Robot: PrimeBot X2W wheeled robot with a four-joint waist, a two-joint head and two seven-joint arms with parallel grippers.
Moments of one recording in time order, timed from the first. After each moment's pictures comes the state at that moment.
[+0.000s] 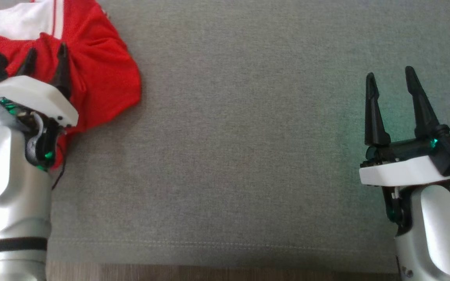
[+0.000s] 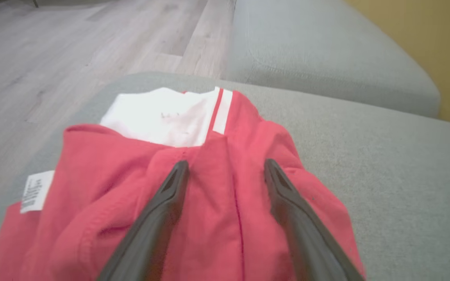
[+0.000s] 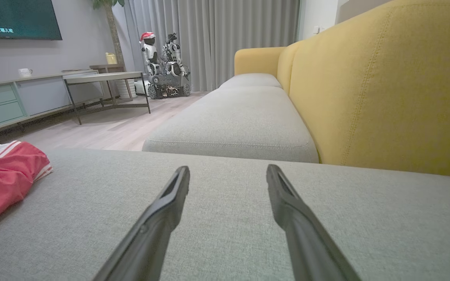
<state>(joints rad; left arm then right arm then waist) -0.66 0.21 -0.03 0.60 -0.35 -0.09 0.04 -0.24 -0.05 0.03 0.05 0.03 0.12 -0.20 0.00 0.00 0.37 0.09</state>
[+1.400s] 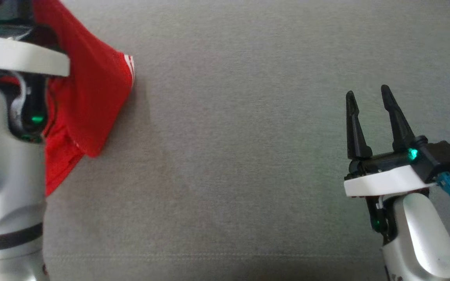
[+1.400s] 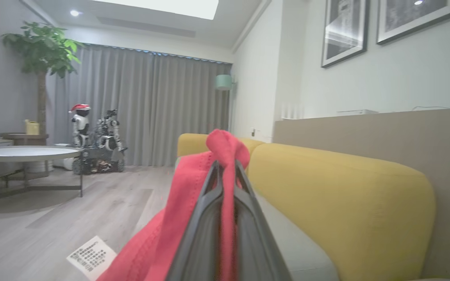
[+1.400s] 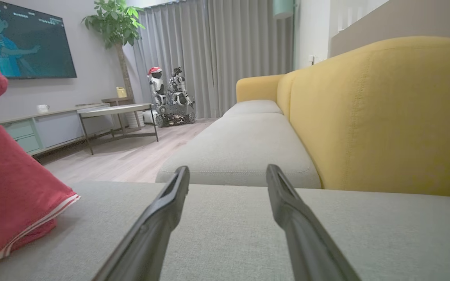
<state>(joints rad) -0.71 0.23 -0.08 0.20 -0.38 -0.11 -0.16 -0.23 -0.05 0.09 0.16 0.11 0.12 -0.24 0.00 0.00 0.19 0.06</state>
